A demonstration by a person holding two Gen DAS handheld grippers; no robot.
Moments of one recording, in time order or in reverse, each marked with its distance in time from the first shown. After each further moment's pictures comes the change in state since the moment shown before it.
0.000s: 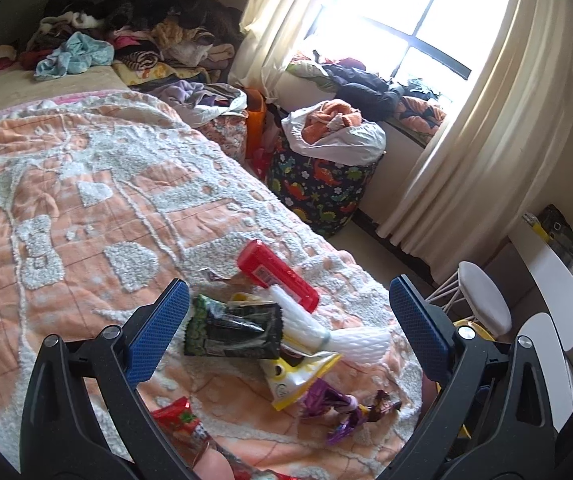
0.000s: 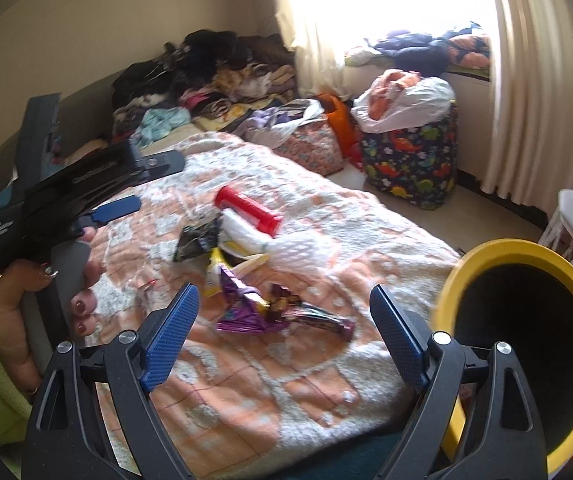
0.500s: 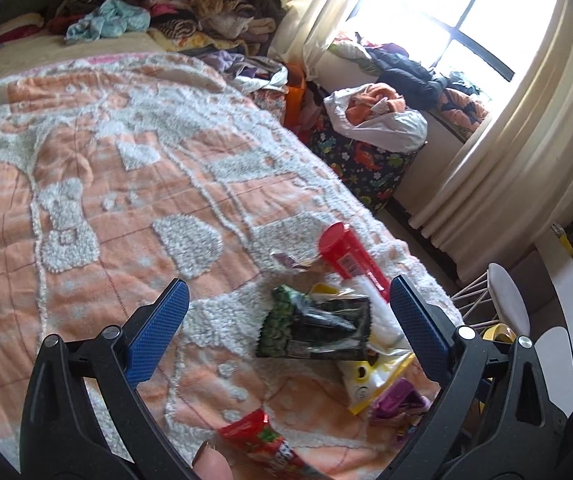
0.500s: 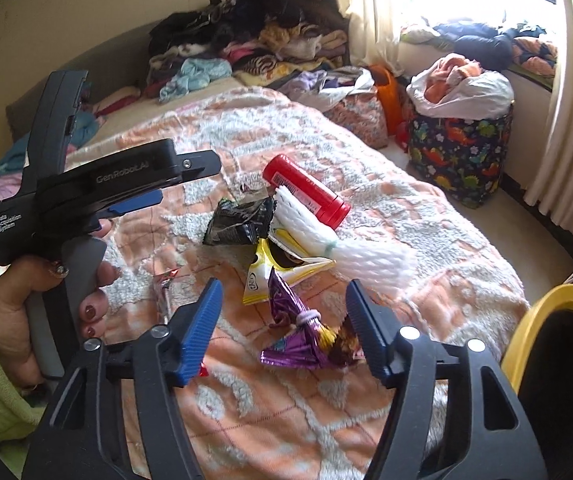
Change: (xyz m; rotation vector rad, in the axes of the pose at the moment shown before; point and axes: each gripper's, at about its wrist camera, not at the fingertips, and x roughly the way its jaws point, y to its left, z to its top) left arm 0.025 0.055 -0.002 -0.095 0.095 0.086; right arm 0.067 0.038 0.022 -0.133 0.157 0.092
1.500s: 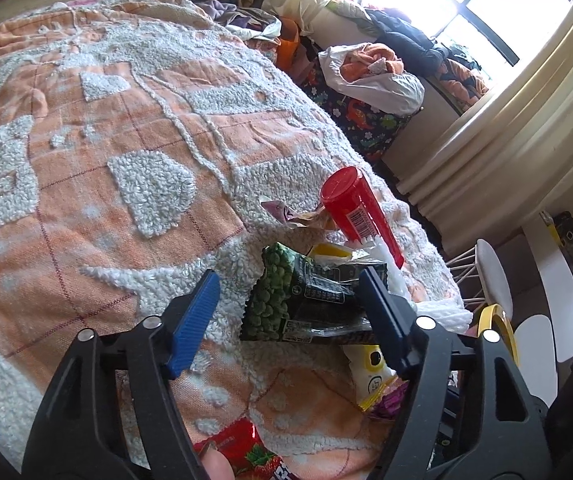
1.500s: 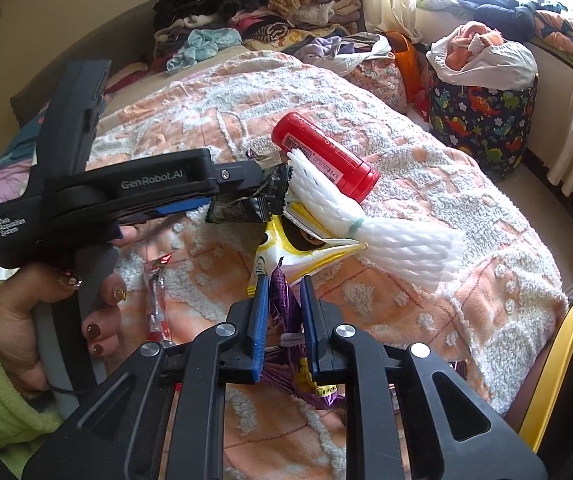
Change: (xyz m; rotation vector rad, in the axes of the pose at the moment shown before) left arm 0.040 0.000 -0.015 -0.037 0.158 -0.080; right arm 0.039 -0.005 -0.001 0.020 0.106 0.079
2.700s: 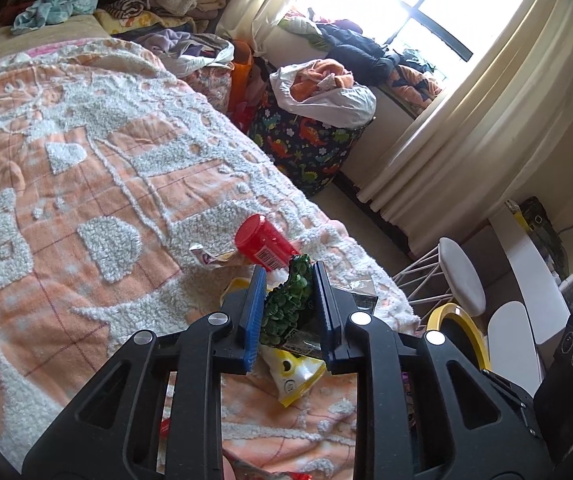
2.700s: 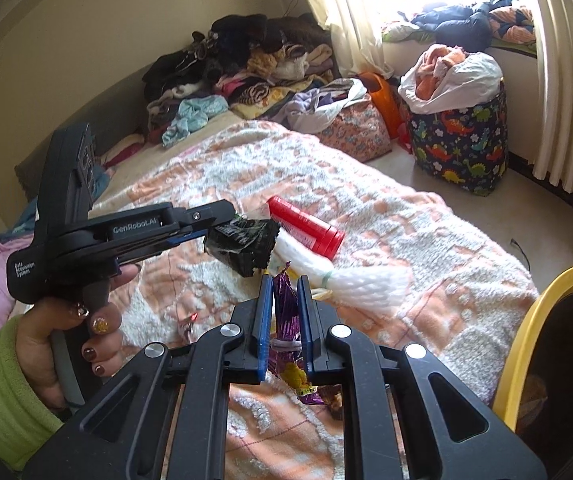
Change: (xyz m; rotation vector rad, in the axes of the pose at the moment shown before) left arm -0.039 -0.047 0.020 0.107 -0.060 -0.110; right arm -0.077 -0.022 0.006 0.135 -0.213 0.029
